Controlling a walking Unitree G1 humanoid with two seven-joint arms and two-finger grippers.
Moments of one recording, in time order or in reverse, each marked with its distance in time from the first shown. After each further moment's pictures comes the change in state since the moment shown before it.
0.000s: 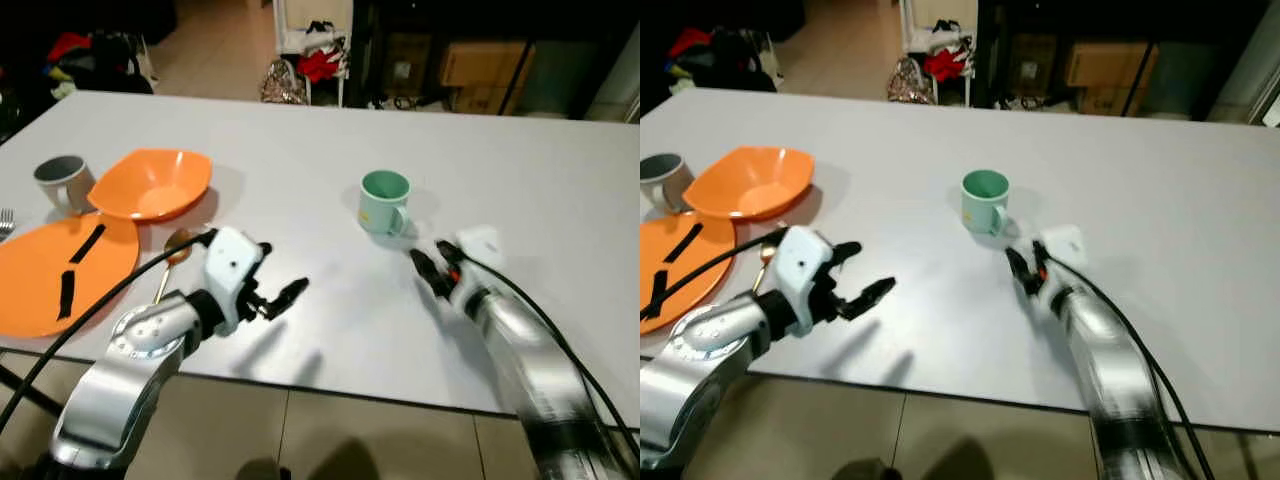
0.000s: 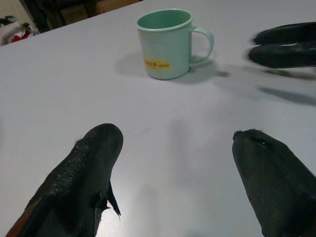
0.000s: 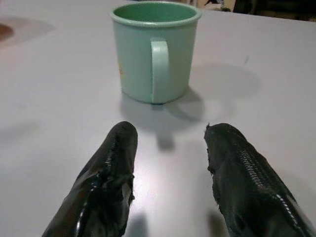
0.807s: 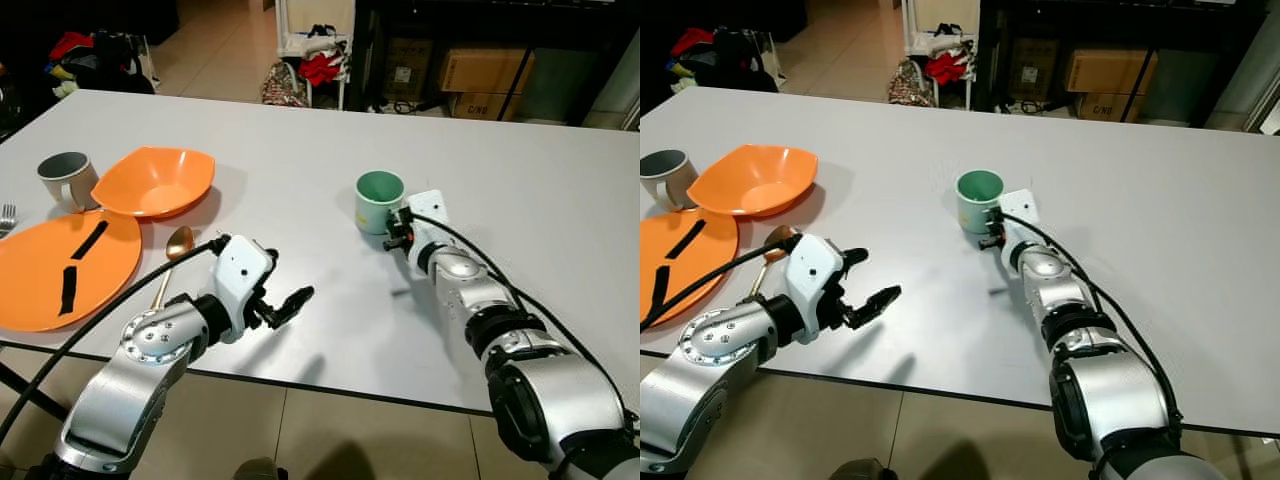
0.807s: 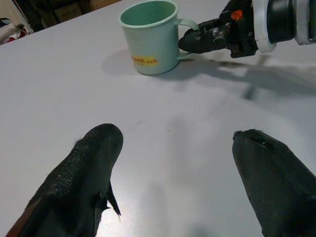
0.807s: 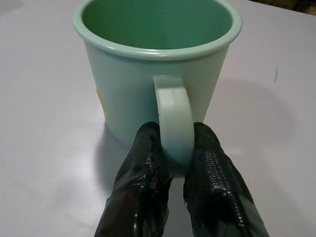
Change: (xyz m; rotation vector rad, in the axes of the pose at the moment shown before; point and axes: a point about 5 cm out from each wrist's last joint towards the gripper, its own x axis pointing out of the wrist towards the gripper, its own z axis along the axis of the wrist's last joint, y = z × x) left arm 0.004 -0.008 0.000 0.059 0.033 -0.035; right arm 0.091 0.010 0.014 -0.057 0.115 -0.057
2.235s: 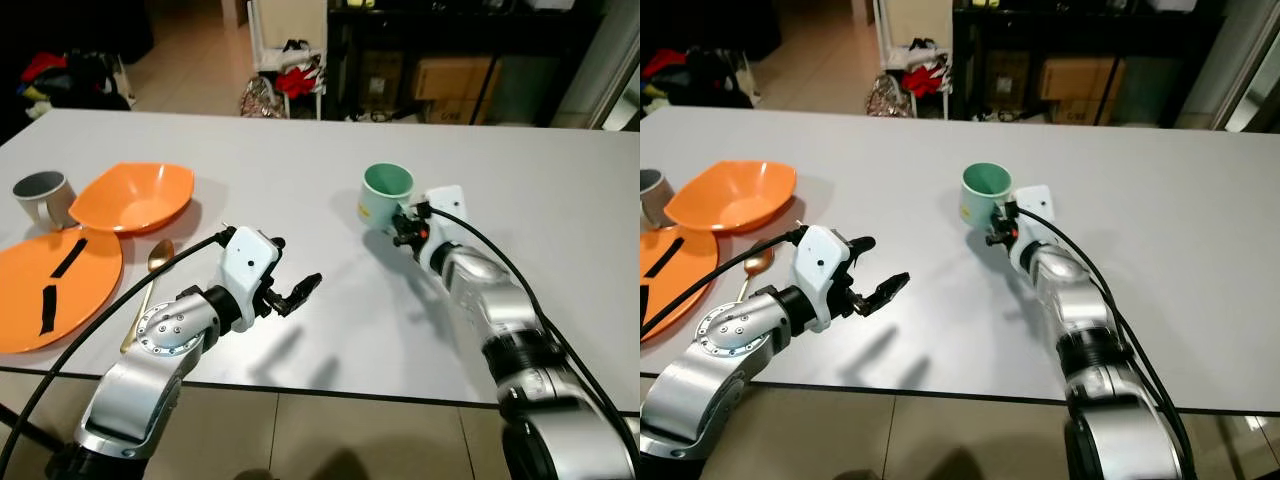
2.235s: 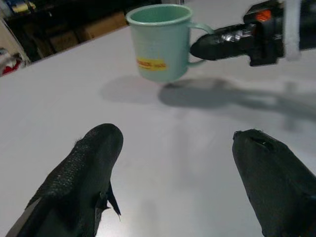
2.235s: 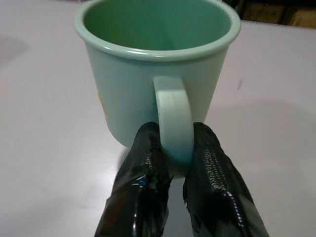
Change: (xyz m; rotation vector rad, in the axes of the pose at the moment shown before) left arm 0.012 0.002 0.003 -0.008 -0.057 0.014; right arm -0.015 -0.003 0.014 0.078 -0.042 0.059
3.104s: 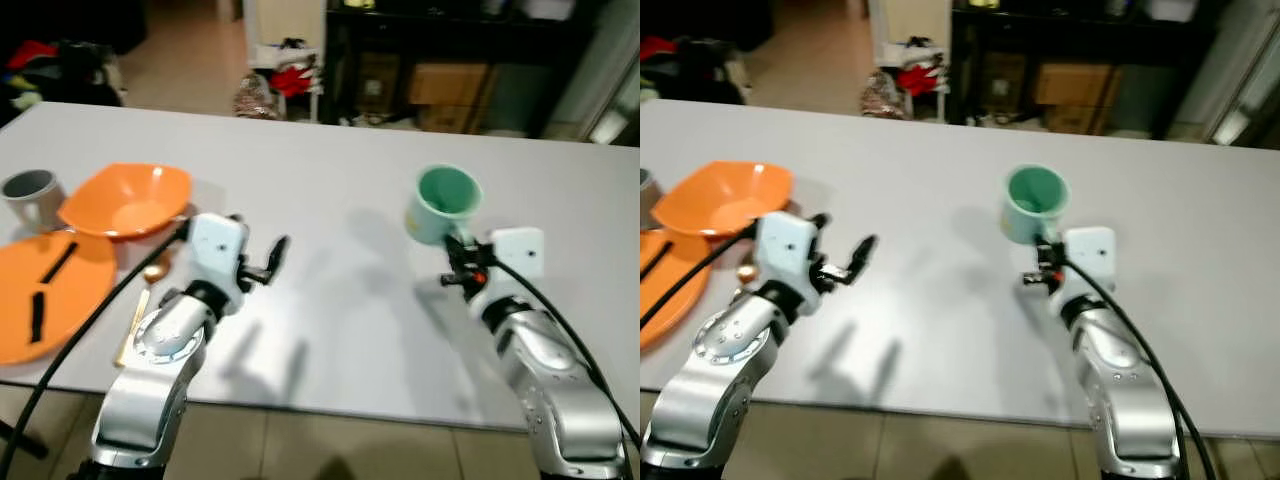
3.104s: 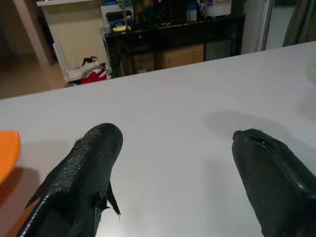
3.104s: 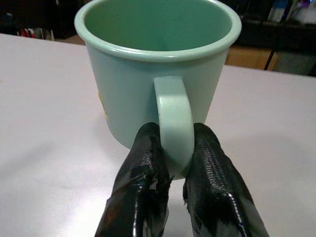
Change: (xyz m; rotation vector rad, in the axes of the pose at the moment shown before) left arm -0.005 0.013 0.004 -0.074 -0.112 0.347; right arm -0.110 0.008 -0.006 0.022 -0.135 -0.201
